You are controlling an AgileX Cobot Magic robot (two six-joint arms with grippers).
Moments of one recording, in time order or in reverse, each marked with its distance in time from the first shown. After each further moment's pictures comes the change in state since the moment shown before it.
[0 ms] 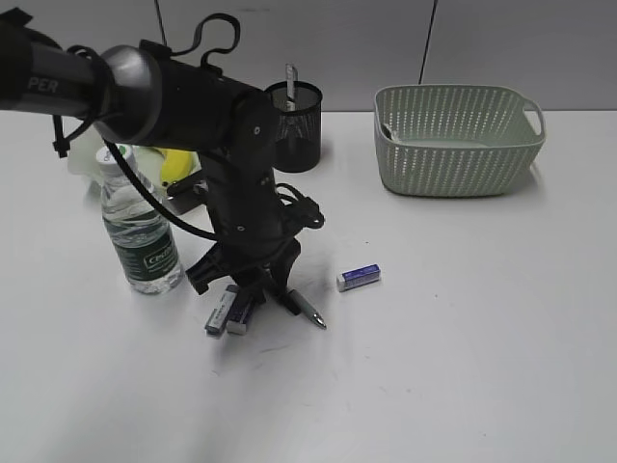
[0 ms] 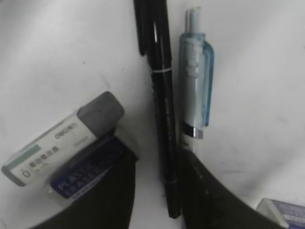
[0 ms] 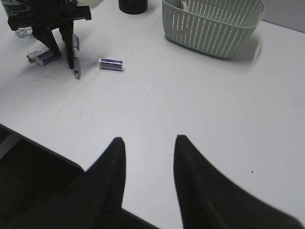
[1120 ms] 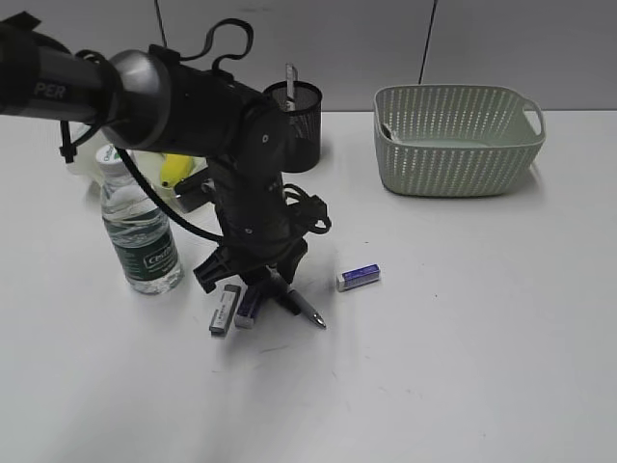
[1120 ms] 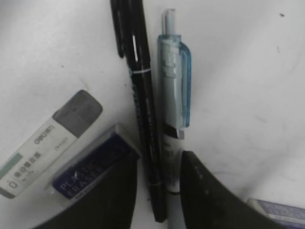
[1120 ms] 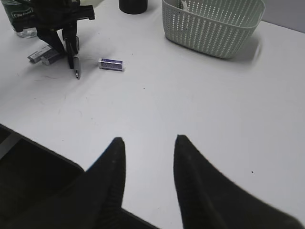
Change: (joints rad) left arm -0.026 -0.001 0.004 0.034 -0.035 -0.033; right arm 0.000 0.000 0.000 0.000 0.000 0.000
